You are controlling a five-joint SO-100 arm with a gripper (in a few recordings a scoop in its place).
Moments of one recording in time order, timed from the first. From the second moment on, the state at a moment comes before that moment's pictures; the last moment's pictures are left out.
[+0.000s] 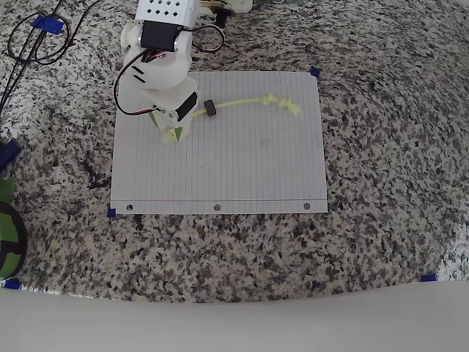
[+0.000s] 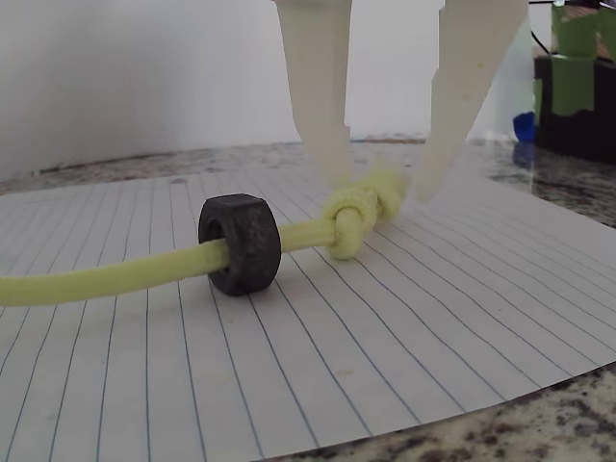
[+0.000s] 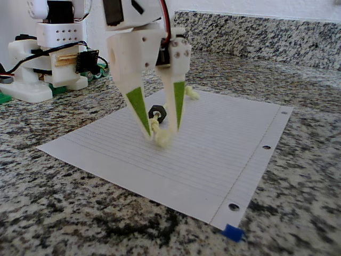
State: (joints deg) arm 12.6 90.2 117.2 49.5 -20.0
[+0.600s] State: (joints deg) arm 12.0 89.7 117.2 52.0 -20.0
